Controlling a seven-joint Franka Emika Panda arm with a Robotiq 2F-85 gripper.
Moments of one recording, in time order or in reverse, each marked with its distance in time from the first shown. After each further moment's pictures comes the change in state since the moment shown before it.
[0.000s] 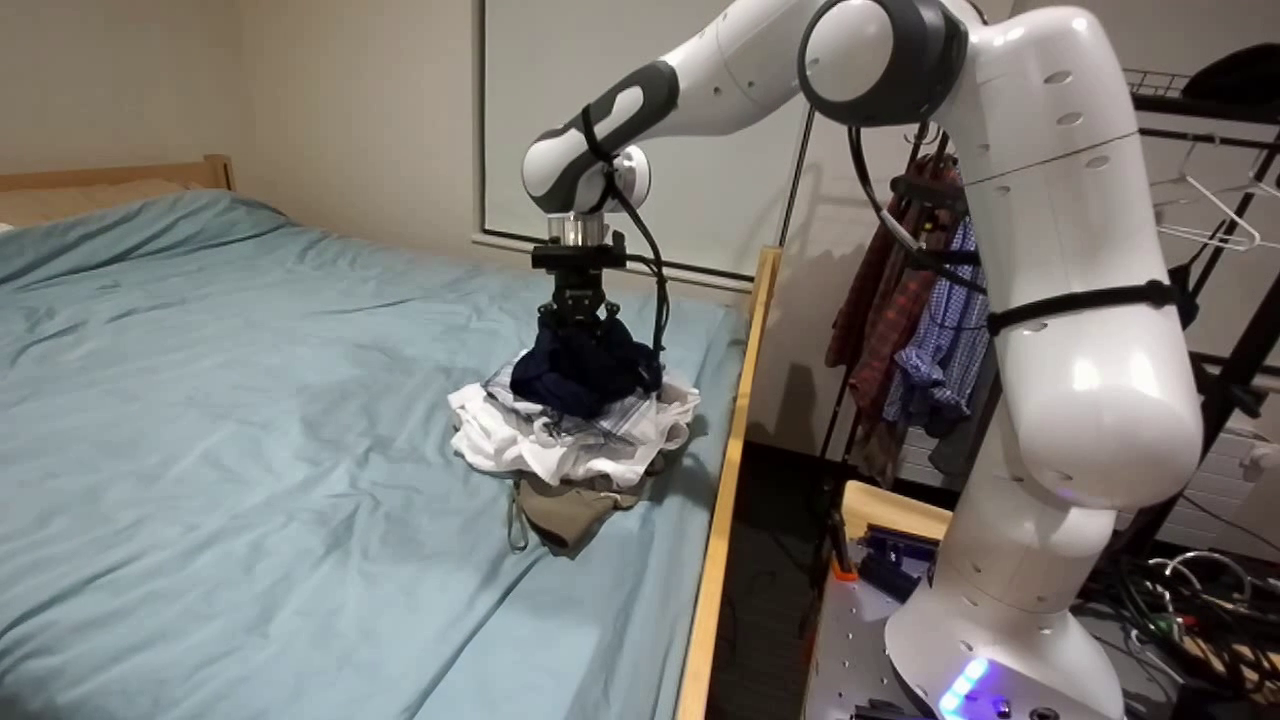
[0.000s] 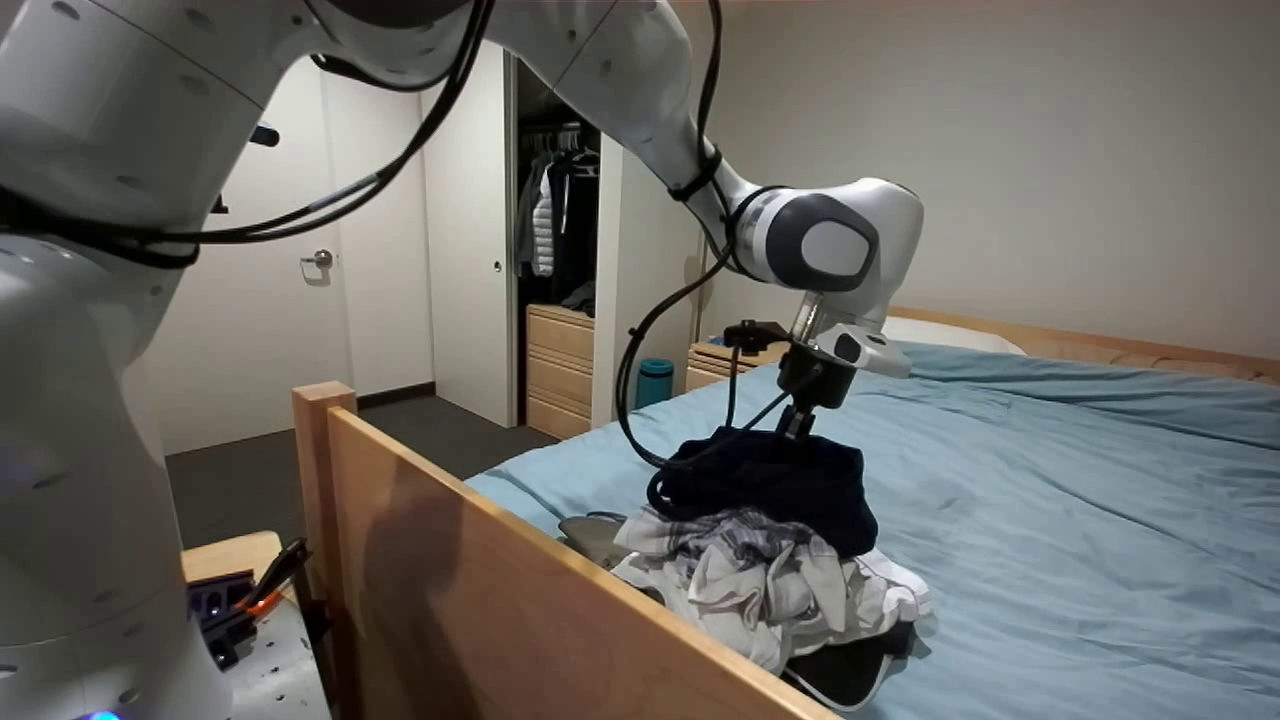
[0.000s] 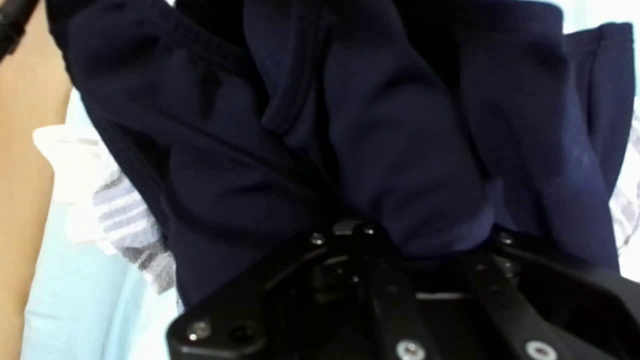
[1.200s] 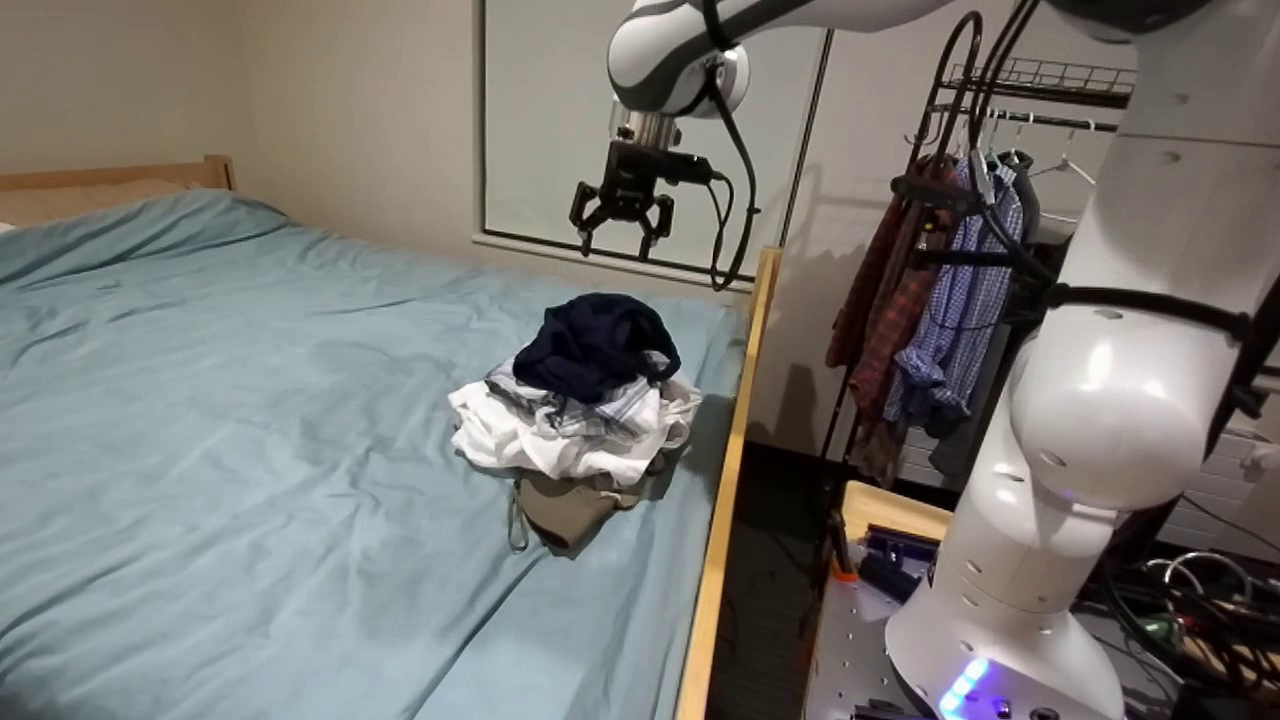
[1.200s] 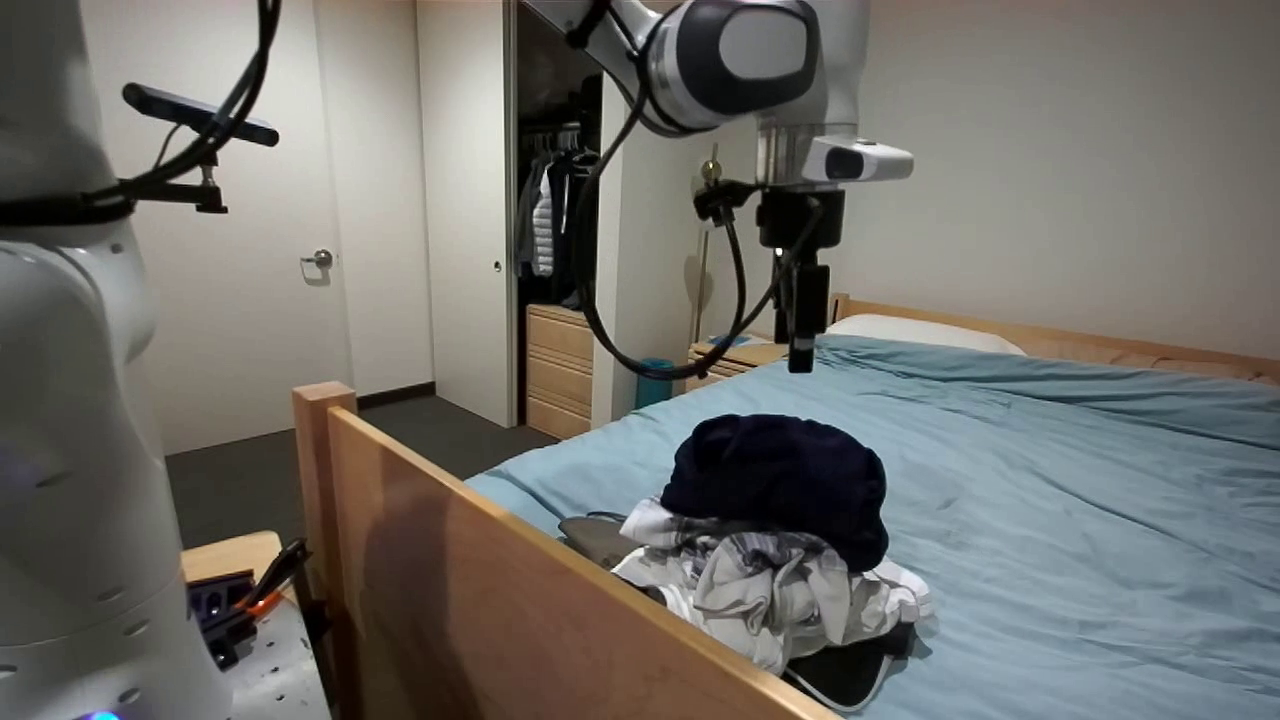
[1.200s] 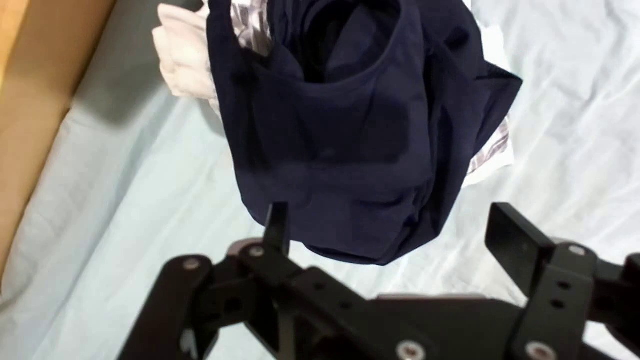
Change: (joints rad) arm 0.019 -0.503 -0.031 -0.325 -0.126 0.191 -0.280
